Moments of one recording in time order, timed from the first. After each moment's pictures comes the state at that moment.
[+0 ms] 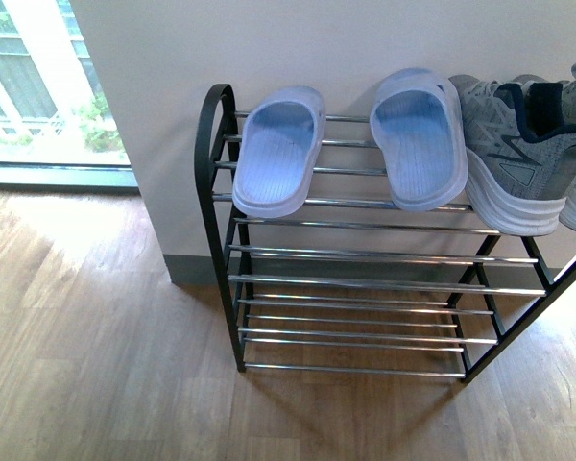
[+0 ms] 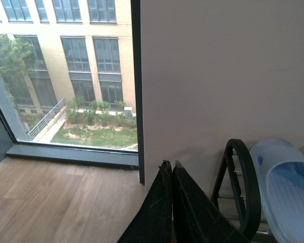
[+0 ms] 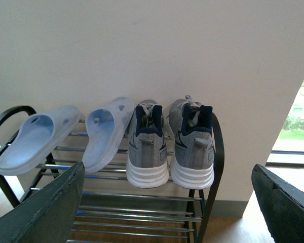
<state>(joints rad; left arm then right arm) -0.18 1.30 0.29 1.01 -0.18 -0.01 0.00 0.00 0.02 0.00 0.00 -0.01</state>
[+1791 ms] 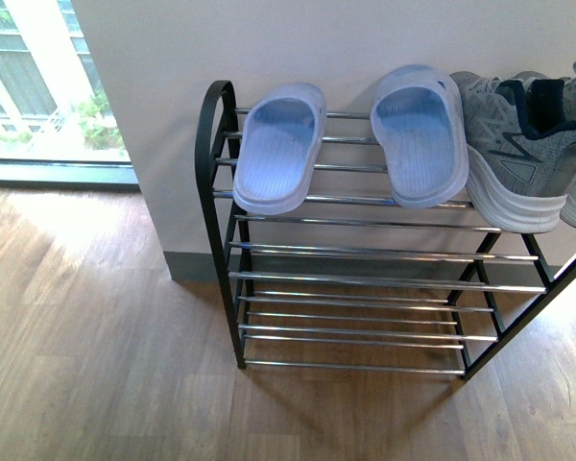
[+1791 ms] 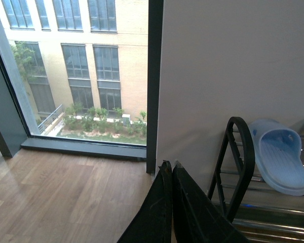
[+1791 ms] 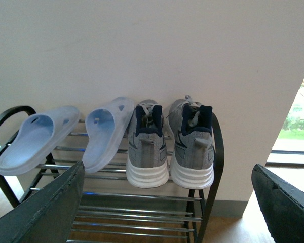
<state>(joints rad) 0.00 0.23 0.01 0.23 0.00 -0.01 0.00 0.00 0.02 0.00 0.00 -0.01</state>
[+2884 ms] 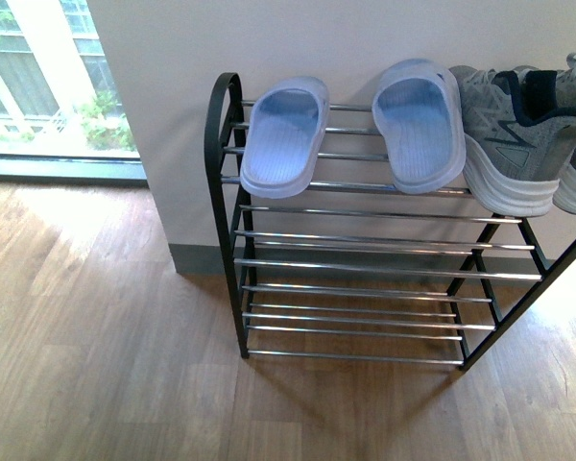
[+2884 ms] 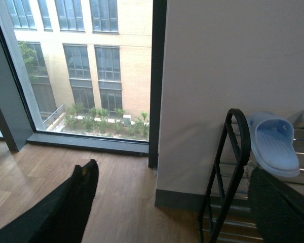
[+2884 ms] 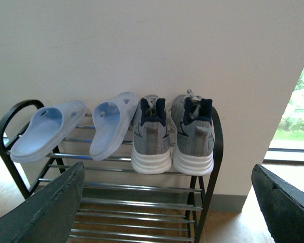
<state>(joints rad) 0.00 0.02 0.01 0.00 0.00 -0.01 0.00 0.00 0.02 0.00 0.00 -0.01</state>
